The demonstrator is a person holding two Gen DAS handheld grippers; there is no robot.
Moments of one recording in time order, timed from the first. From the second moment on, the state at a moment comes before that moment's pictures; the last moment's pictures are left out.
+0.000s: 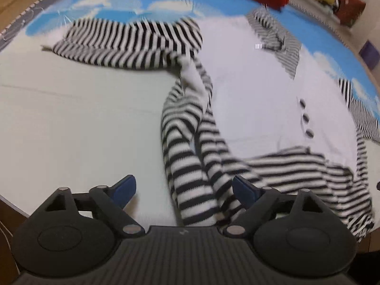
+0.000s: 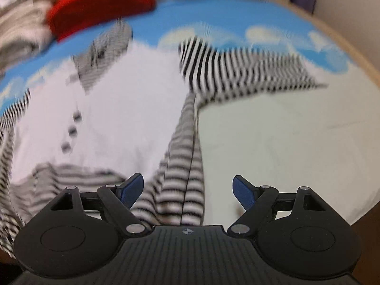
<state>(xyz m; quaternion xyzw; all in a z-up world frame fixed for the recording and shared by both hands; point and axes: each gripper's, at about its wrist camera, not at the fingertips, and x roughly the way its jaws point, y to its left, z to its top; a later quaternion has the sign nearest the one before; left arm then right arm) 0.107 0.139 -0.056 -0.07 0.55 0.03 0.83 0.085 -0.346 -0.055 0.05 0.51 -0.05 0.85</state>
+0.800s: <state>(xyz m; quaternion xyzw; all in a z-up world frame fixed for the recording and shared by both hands) 0.091 0.123 -0.029 -0.01 0.48 -0.02 0.88 0.079 -0.327 -0.032 0.05 0.45 0.02 0.89</state>
